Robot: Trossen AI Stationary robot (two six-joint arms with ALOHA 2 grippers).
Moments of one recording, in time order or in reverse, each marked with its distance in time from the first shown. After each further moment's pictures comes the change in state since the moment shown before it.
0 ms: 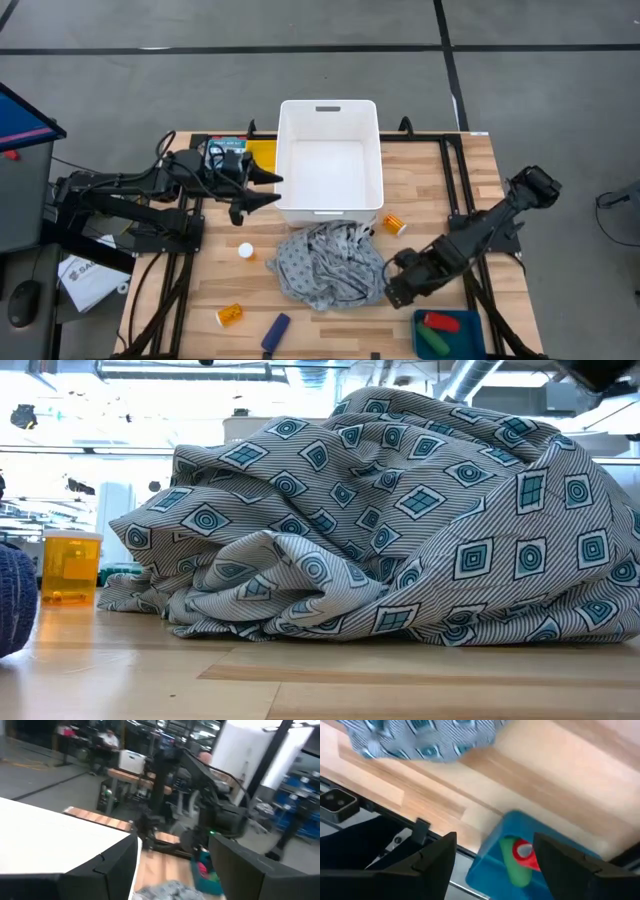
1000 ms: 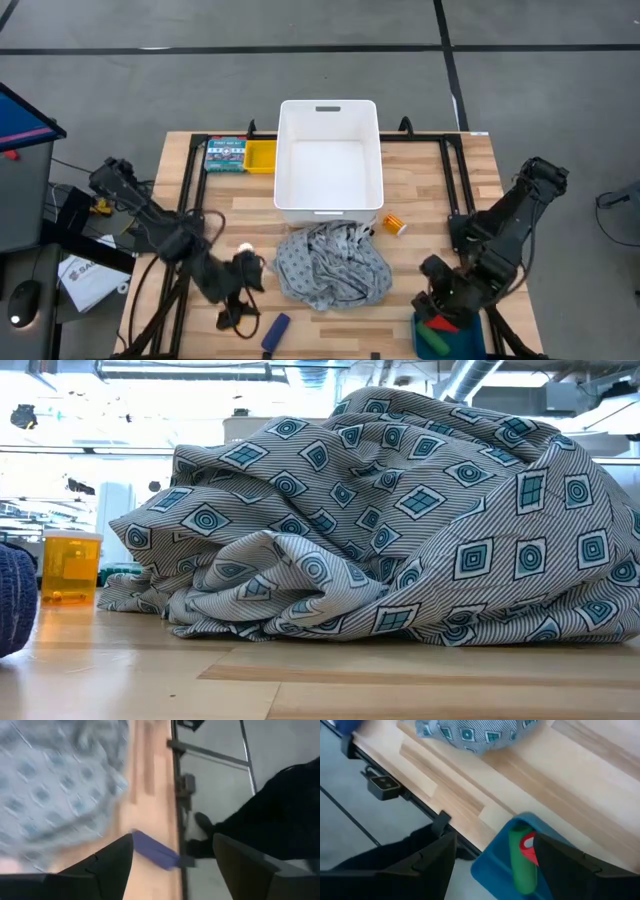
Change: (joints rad) left arm -0.709 0.444 0.367 -0.722 -0.166 -0.482; right arm 0.299 -0.131 0.000 -0.003 0.377 0.162
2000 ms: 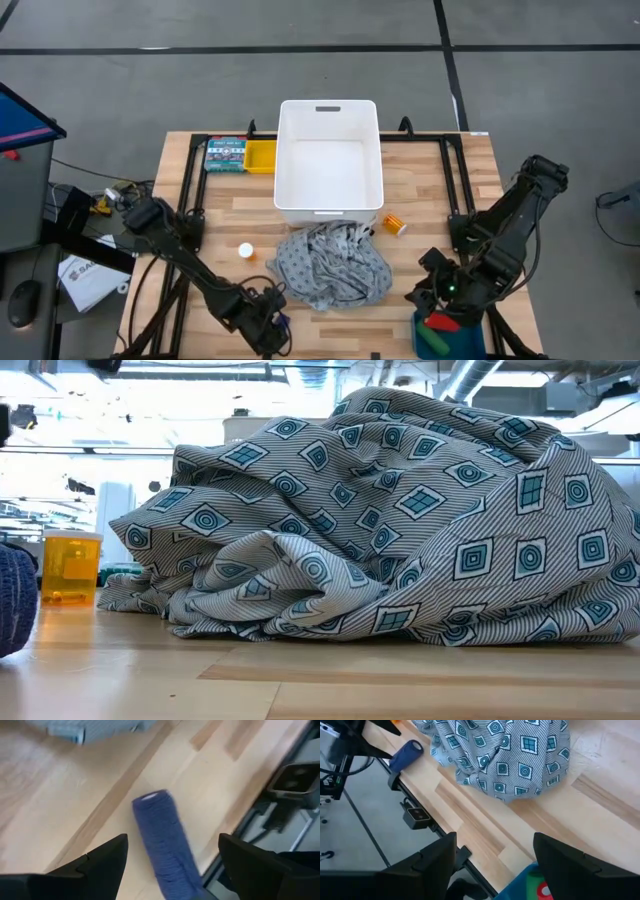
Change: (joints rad) left arm -0.065 0.497 0.001 0.122 -0.060 -0.690; right arm 0.014 -0.031 0.000 0.034 0.239 -0.093
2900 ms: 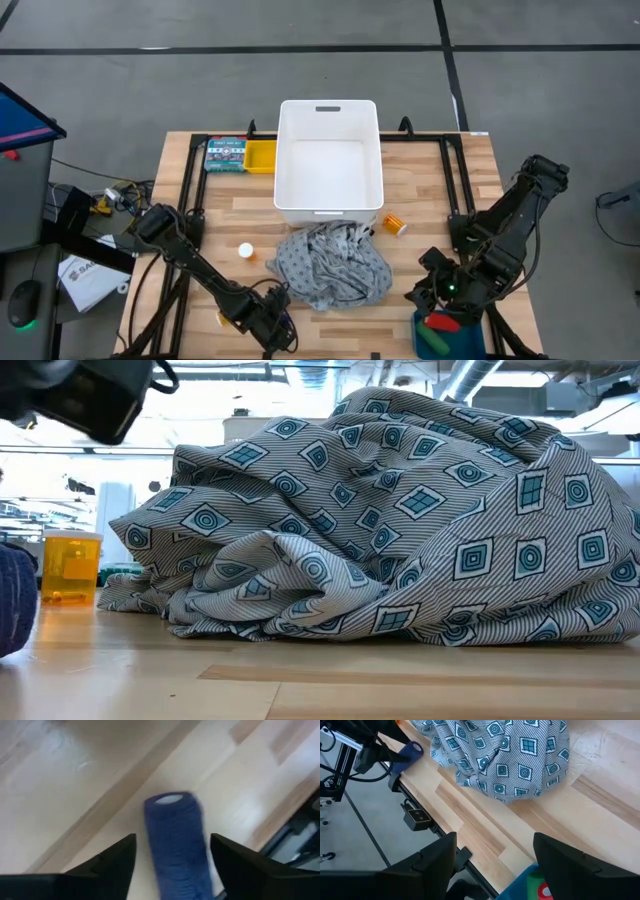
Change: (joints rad) left arm 0.020 0.095 0.000 0.054 0.050 -0.097; right arm -0.007 -0.003 0.000 -0.001 0.002 0.003
